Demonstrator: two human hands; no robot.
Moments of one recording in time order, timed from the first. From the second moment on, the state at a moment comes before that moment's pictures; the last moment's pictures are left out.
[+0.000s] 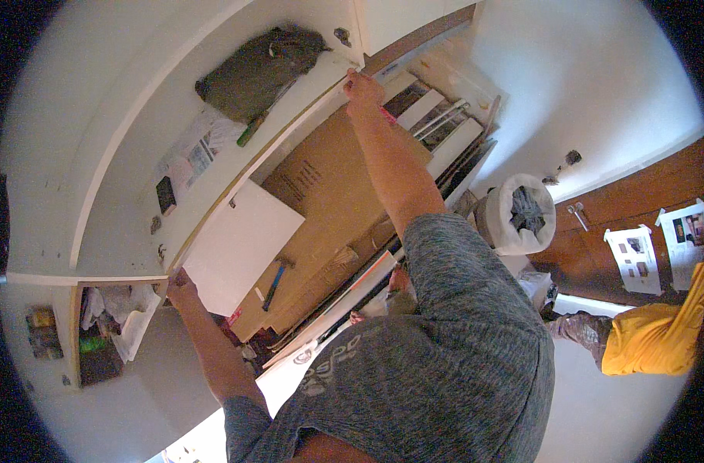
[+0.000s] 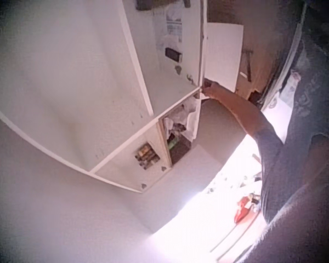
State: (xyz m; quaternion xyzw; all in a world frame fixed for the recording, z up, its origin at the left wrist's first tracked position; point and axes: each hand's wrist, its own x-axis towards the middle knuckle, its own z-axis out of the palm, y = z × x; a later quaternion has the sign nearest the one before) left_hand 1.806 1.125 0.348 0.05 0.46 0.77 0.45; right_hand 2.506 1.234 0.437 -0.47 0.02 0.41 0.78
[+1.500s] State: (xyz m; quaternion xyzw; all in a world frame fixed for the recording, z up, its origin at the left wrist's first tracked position) left_hand 1.938 1.119 0.431 -0.13 0.38 0.84 0.35; right_hand 2.655 1.320 0.327 -0.68 -0.62 0.07 0.37
